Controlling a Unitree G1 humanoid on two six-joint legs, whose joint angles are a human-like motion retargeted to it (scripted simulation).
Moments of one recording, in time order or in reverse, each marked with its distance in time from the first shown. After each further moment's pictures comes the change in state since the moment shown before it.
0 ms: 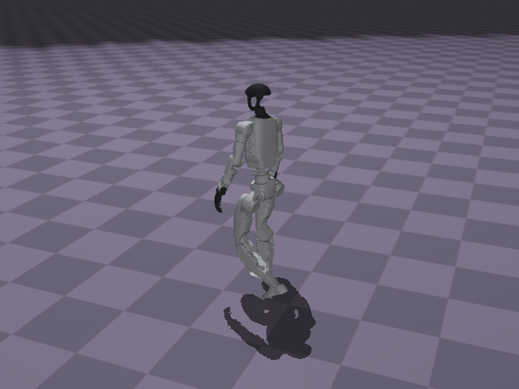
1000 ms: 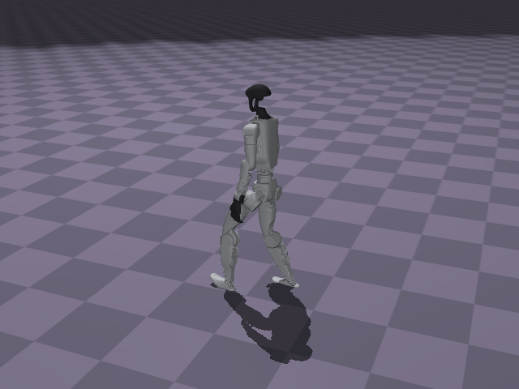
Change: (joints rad) left arm 0.155 -0.004 0.125 0.074 0.015 0.010 -0.034; right arm 0.060 0.091 0.063 0.042 -0.158 -0.020 0.078; waist 0.041 -0.198 0.026; left_leg -0.350 -0.155 0.064 -0.709 0.035 0.072; right_leg 0.227 -0.245 -0.023 0.122 -0.294 0.021
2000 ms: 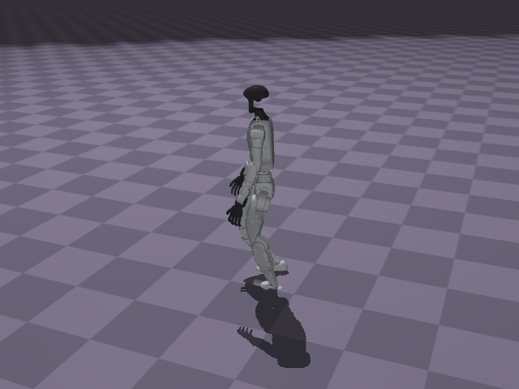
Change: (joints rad) left arm -0.089 0.064 0.049 -0.006 -0.044 0.017 0.051; right arm -0.076 0.021 -0.076 -0.105 0.107 0.002 -0.030; waist -0.097 -0.108 -0.029; left_leg 0.466 -0.346 -0.217 -0.175 0.004 0.127; right_leg -0.420 -0.227 0.122 0.570 0.197 0.090
